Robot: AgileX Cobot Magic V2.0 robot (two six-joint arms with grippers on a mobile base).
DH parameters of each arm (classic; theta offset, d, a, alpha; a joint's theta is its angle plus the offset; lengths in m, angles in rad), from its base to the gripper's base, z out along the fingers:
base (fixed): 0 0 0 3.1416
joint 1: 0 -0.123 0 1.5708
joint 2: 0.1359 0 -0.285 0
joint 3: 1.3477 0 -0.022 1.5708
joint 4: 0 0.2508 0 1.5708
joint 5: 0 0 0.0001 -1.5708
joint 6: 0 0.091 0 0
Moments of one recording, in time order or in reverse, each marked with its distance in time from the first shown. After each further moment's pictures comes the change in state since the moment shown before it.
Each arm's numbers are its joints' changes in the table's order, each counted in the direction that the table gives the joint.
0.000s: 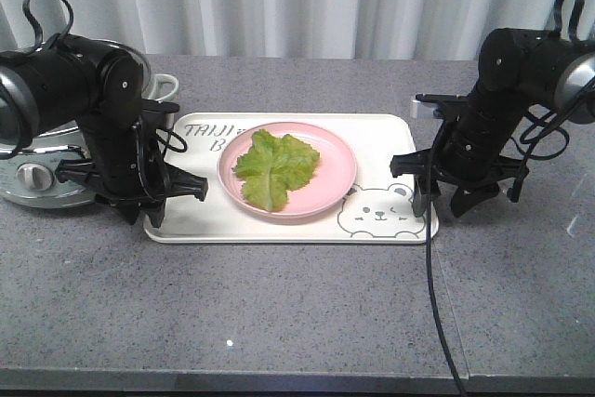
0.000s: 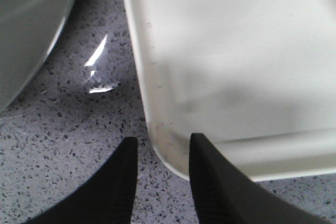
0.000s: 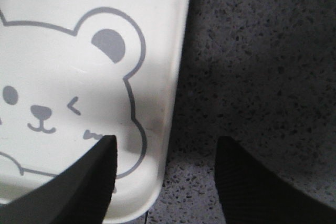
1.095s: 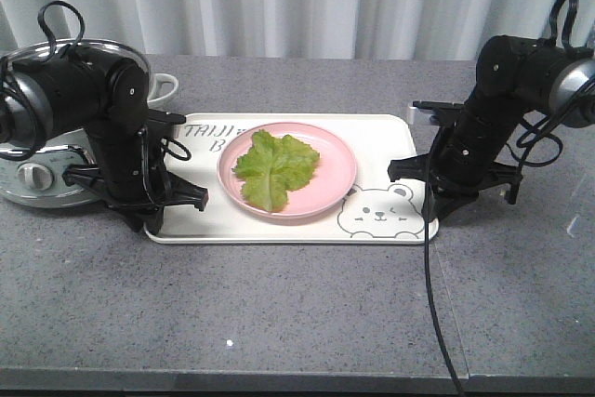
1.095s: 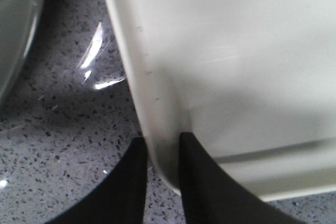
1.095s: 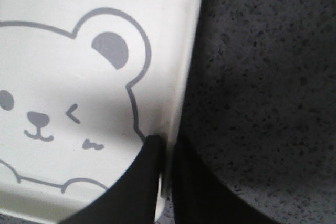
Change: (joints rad) left arm -0.008 0.050 -0.011 -0.030 -0.006 0.094; right arm 0.003 0.030 -0.003 0.040 0.002 -0.042
